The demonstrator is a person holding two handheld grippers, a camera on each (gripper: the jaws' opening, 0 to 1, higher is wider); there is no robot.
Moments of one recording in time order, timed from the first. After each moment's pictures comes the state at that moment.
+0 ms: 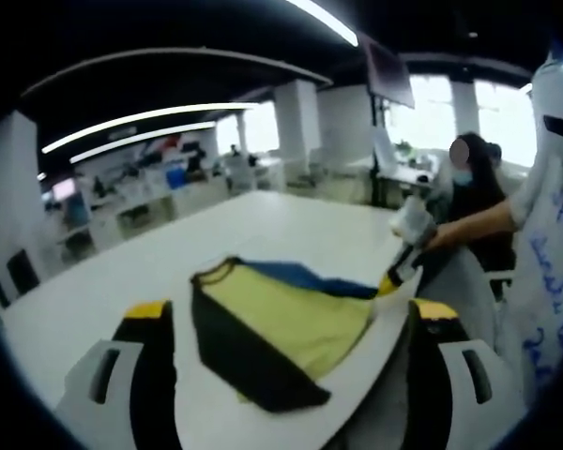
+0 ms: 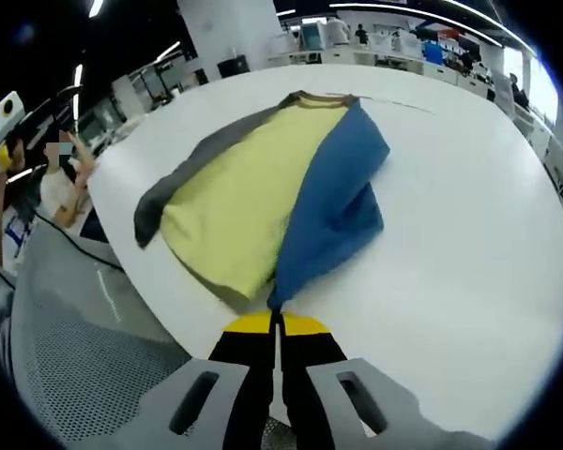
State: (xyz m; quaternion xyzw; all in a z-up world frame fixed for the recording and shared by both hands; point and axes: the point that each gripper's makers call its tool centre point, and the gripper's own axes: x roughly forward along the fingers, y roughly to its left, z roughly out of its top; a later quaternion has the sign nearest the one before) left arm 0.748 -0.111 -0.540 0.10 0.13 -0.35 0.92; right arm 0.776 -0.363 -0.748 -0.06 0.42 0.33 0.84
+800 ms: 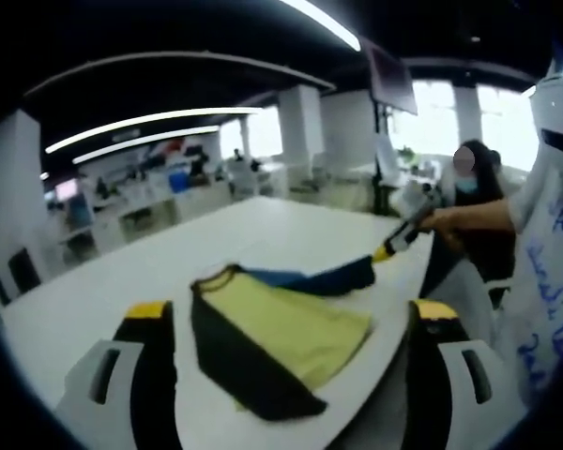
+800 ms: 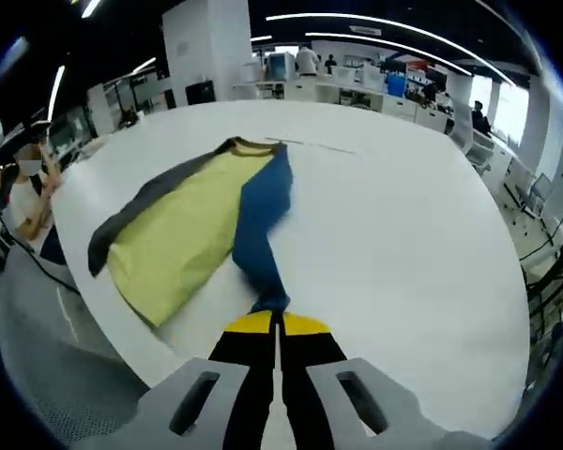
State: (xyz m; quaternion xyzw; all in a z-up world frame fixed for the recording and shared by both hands) left arm 0.750 -0.124 -0.528 0.10 0.12 -0.34 0.93; right arm 0.836 -0.448 -0.697 -0.10 0.36 0.25 0.89
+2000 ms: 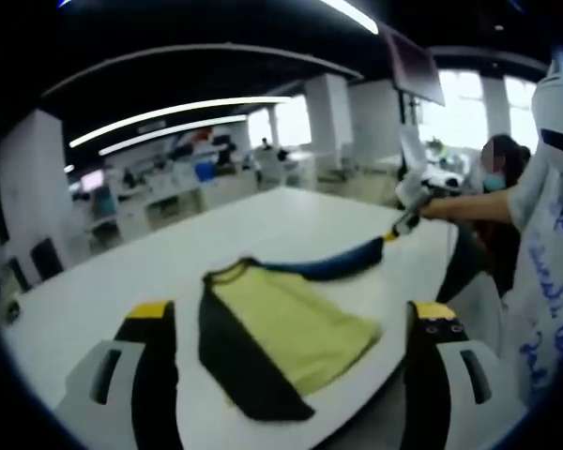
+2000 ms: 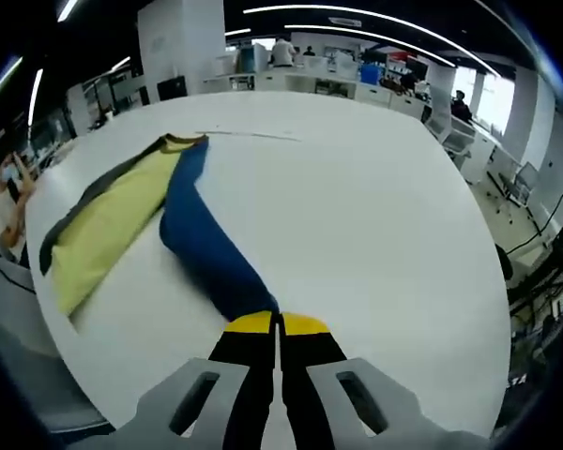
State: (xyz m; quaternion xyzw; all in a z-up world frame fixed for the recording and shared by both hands) left arm 0.749 -0.156 -0.532 0.11 0.15 -0.27 0.95; right arm 0.919 -0.568 -0.731 -0.10 0.39 0.21 0.89
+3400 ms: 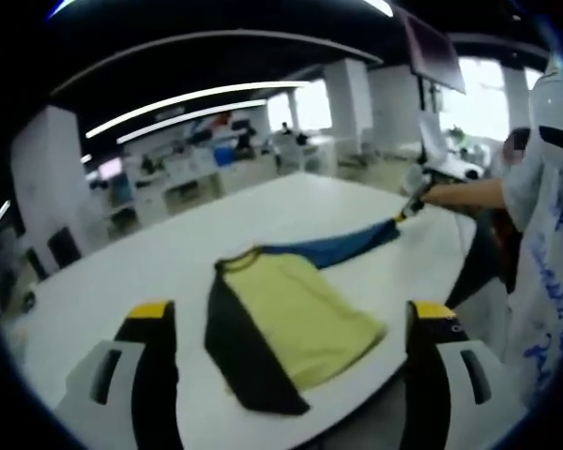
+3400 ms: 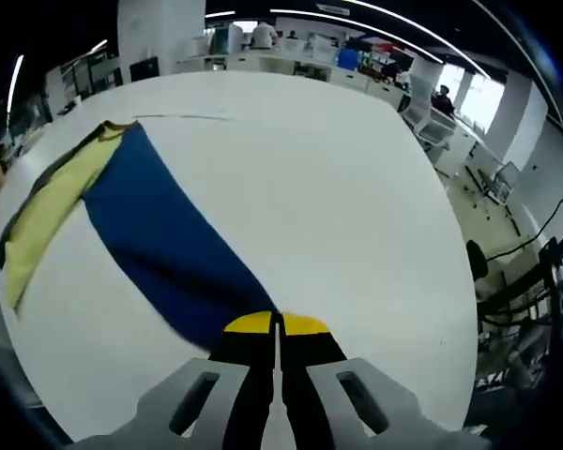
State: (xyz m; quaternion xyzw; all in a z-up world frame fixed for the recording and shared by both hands) left arm 0.749 -0.166 -0.532 0.12 0.18 -0.21 0.95; right arm 0.992 -0.663 -0.758 -0.14 0.42 0.15 0.89
